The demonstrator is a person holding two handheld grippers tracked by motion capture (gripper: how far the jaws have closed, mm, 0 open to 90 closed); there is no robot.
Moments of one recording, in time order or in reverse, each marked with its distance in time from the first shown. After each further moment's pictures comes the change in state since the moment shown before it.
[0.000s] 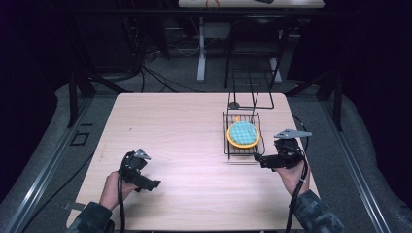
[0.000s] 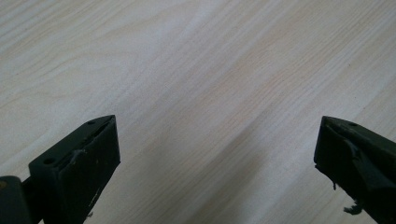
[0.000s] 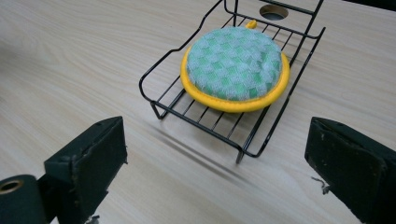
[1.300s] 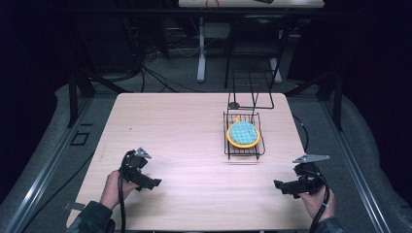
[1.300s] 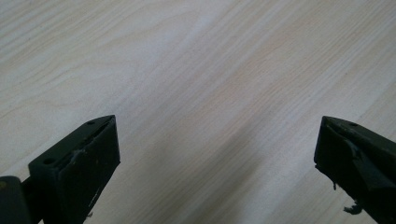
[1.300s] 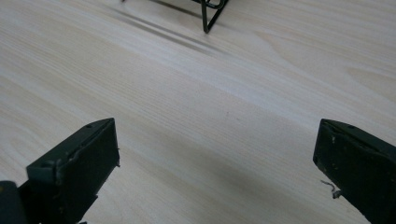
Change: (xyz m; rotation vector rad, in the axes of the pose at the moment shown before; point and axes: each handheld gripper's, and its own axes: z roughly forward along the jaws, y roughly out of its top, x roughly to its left) left arm 0.000 0.003 -0.001 -0.017 -0.002 0.000; right arm -0.027 -0.077 -0.028 0.216 -0.032 0.059
